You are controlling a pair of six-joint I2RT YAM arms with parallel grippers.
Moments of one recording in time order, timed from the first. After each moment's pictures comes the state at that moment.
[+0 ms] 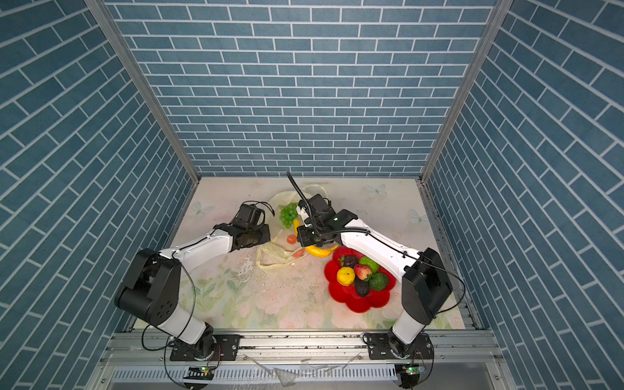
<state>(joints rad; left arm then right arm) -0.39 1.60 0.96 -0.32 -0.03 -0.56 0.82 1.60 1.34 -0.67 -0.17 0.38</state>
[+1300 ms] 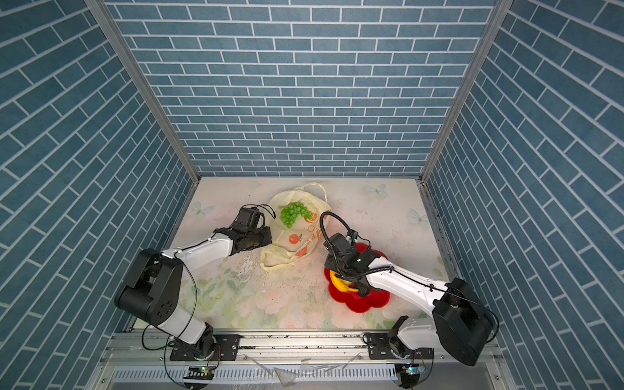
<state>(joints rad) -0.39 1.60 0.89 -0.22 0.05 -0.57 0.85 1.31 0.77 -0.45 0.18 1.10</state>
